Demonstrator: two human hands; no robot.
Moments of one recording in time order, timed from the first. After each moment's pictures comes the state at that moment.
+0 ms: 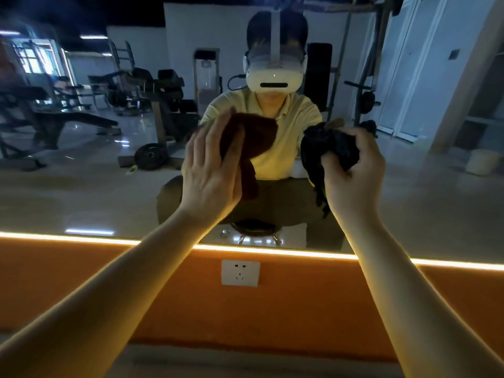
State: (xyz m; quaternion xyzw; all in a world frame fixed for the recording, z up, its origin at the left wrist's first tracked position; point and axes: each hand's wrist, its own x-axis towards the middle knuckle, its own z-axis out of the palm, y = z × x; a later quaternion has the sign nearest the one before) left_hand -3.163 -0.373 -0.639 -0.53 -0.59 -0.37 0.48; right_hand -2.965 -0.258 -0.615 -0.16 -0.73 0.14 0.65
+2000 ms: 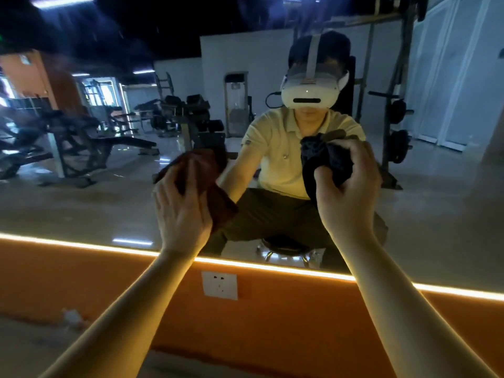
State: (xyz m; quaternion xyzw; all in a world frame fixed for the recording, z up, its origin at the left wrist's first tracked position) left_hand -3.158 -0.354 -0.692 -0.39 -0.68 -0.38 0.50; right_hand -2.911 -0.211 -0.611 -0.11 -0.70 0.16 0.69
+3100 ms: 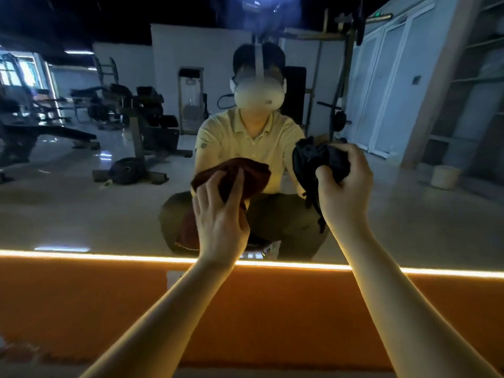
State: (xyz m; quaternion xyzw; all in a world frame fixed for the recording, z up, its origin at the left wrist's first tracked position) left_hand -3.045 -0.303 -0.688 -0.46 -0.64 -0.45 0.42; right_hand -2.869 -0.200 -0.600 -0.20 -0.70 0.16 0.66
